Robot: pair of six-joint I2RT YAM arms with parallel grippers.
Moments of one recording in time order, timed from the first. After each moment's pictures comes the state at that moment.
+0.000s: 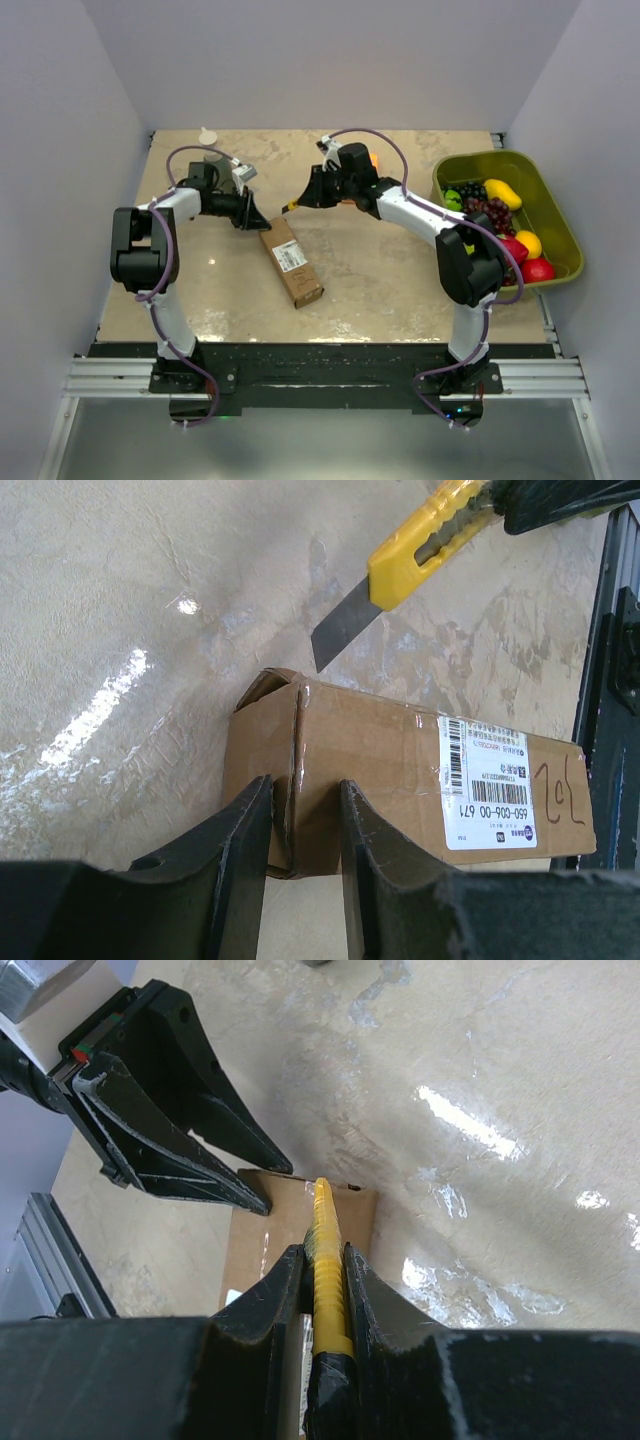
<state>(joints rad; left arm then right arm) -0.01 1.95 1.24 -0.41 1.05 0.42 0.57 1.94 1.48 -0.08 -0.40 0.43</state>
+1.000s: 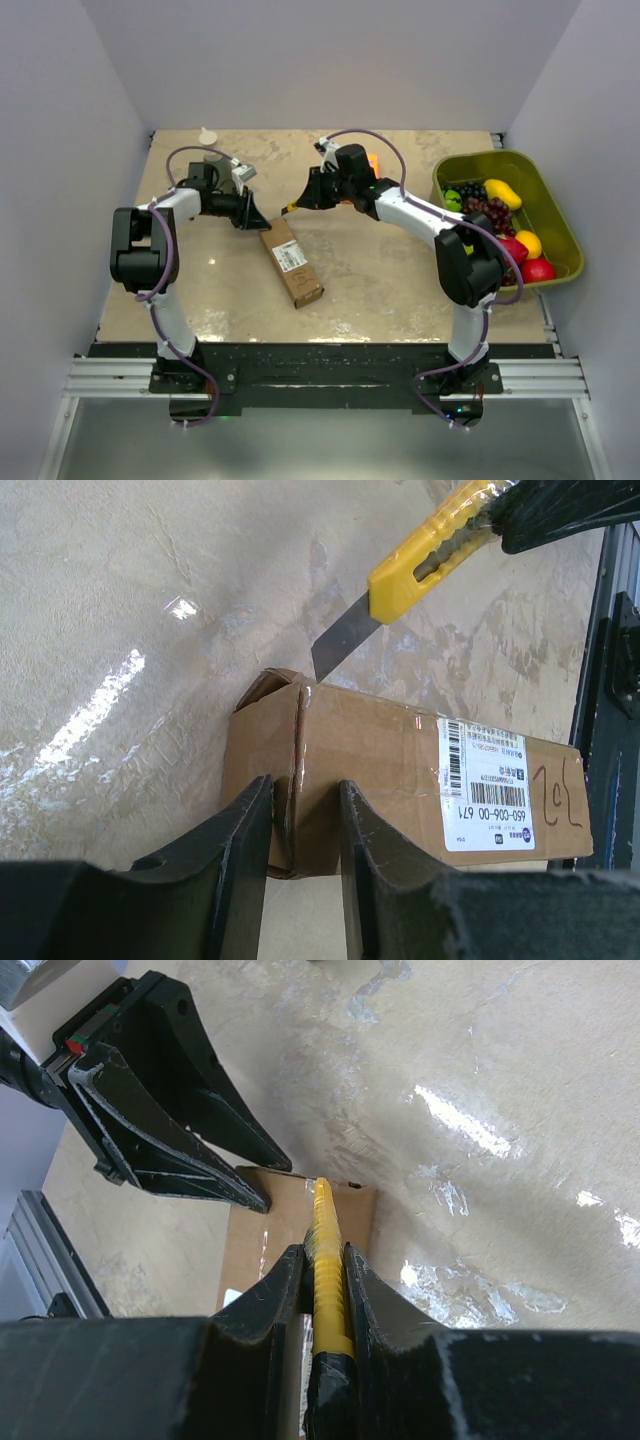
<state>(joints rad) -0.01 1.95 1.23 -0.40 1.06 0.40 0.58 1.94 1.48 -0.09 -0.38 0.42</state>
